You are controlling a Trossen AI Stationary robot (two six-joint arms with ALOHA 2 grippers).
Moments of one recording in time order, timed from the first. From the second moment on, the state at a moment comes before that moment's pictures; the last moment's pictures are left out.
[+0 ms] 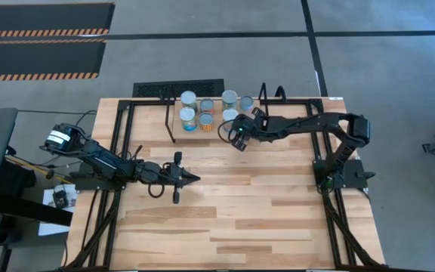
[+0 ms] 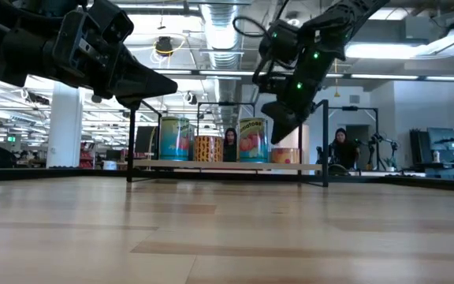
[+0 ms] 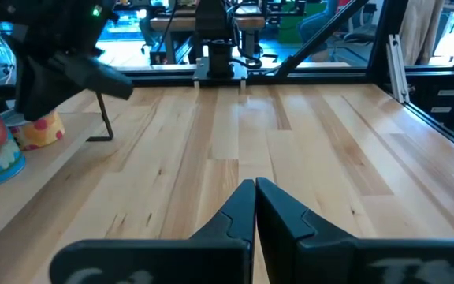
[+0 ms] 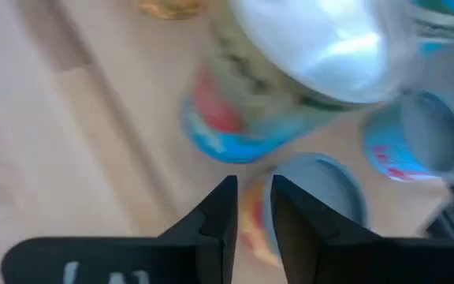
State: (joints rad) left arm -0.24 1.43 0.29 0.95 -0.25 -0.04; right arm -0.28 1.70 1.09 -0.35 0.45 0.11
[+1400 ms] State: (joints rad) left arm -0.24 1.40 0.29 0.92 -0.23 -0.05; right arm -0.09 1.70 1.01 -0.23 0.48 0.07
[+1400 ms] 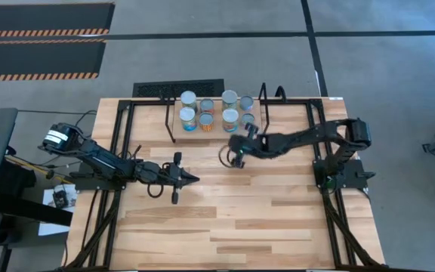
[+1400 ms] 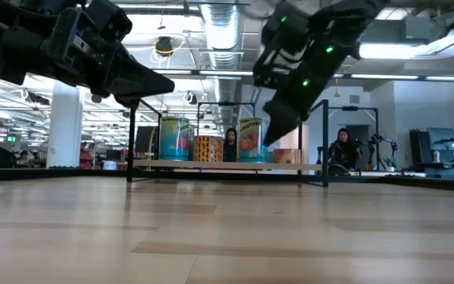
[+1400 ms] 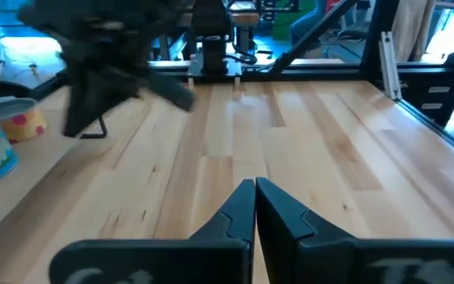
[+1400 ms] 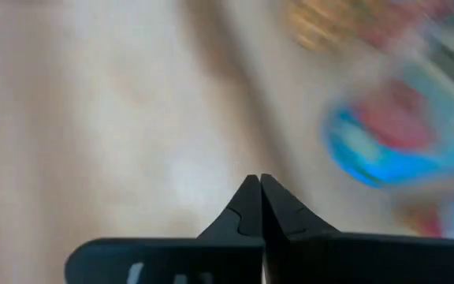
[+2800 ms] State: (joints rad) left arm 0.16 0.95 0.27 0.51 0.25 0.09; right arm -0.05 0.43 0.01 0.43 -0.02 -0.08
